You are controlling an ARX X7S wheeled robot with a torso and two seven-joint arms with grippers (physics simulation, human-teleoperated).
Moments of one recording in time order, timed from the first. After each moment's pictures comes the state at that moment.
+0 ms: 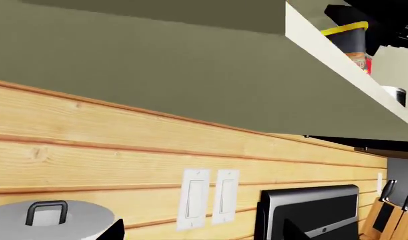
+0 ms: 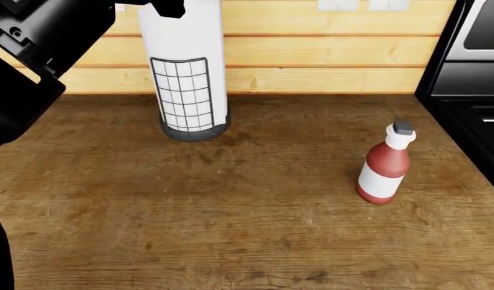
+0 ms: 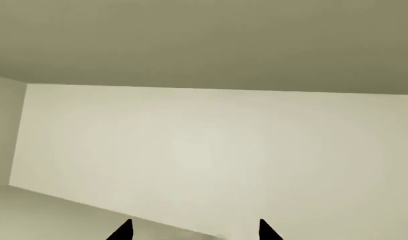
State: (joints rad) left arm -1.22 -0.49 0.14 0.28 -1.37 -0.80 -0.27; right arm 2.35 0.03 0.00 0.94 0.05 0.94 -0.33
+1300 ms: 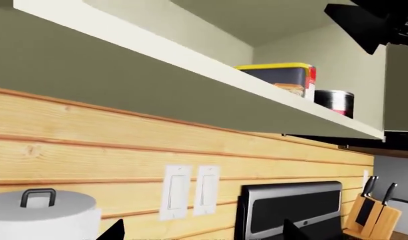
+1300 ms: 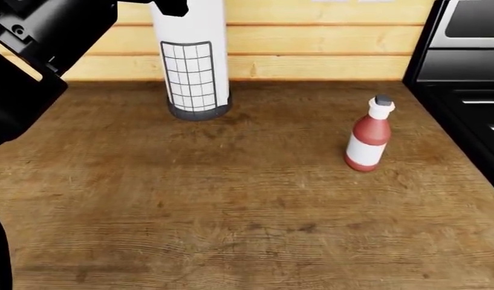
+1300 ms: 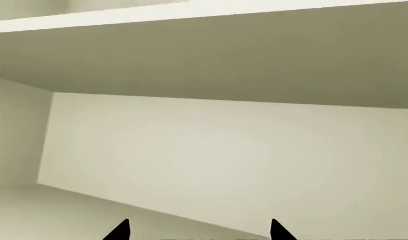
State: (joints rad) left arm -1.23 -0.49 0.16 0.27 -1.37 -0.79 -0.28; right arm 2.36 0.03 0.00 0.94 0.05 0.94 -0.33
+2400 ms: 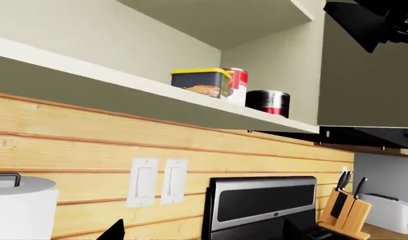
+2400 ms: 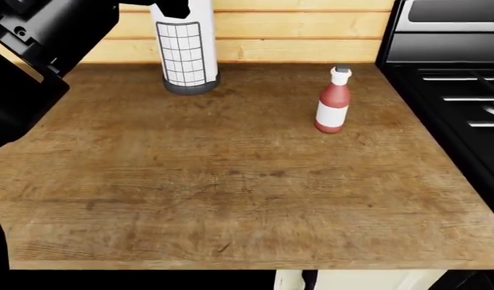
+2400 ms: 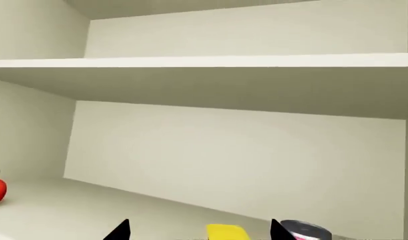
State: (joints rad) left arm -1.23 -0.50 0.17 0.27 -1.38 -0.78 -0.28; right arm 2.36 0.03 0.00 0.94 0.05 0.94 -0.33
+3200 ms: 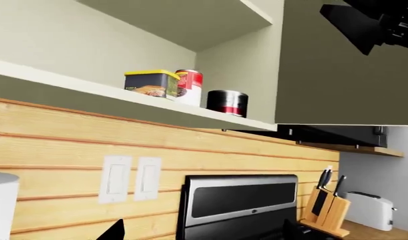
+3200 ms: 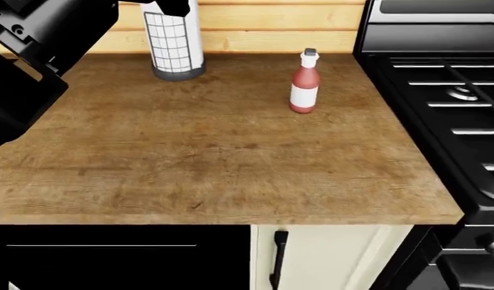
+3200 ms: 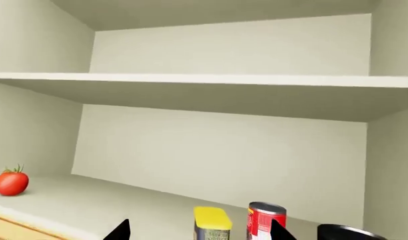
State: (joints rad) left arm -1.23 -0.50 0.18 0.28 -1.39 -0.77 -0.28; right arm 2.36 0.03 0.00 0.94 0.05 0.94 -0.33
